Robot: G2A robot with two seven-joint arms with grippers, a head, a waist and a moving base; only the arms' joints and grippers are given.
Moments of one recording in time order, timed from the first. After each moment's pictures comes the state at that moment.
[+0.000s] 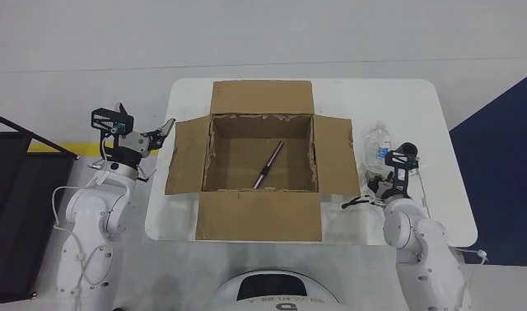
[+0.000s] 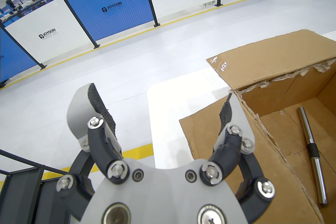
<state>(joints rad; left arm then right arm) 1.66 -1.28 -1.71 -1.90 1.43 -0.25 -0.11 -1.82 -1.30 1.61 -1.92 -1.26 0.29 0.68</state>
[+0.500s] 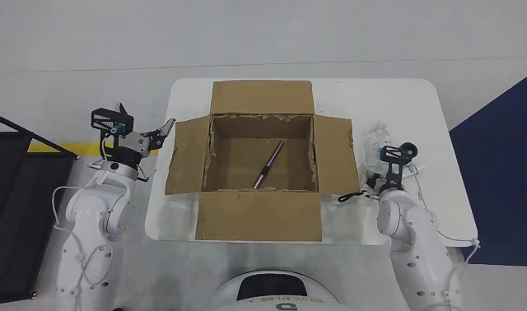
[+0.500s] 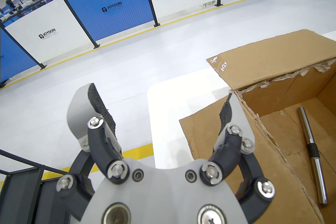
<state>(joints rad) 1.66 -1.28 -1.71 -1.90 1.43 -0.25 -0.11 -1.74 -1.30 1.56 -1.86 -1.36 0.34 0.77</state>
